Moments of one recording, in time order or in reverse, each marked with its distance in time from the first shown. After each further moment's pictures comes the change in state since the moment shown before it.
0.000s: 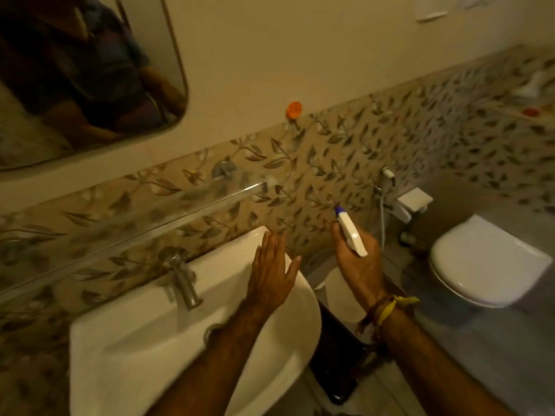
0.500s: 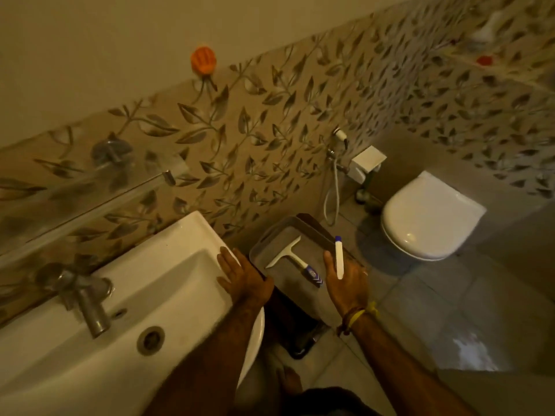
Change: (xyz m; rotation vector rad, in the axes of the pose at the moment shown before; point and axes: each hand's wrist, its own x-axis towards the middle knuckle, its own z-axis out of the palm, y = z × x) left_hand 0.036 0.032 0.144 0.228 -0.361 -0.560; right_hand 0.022 0.190 -0.071 -0.524 0.073 0.283
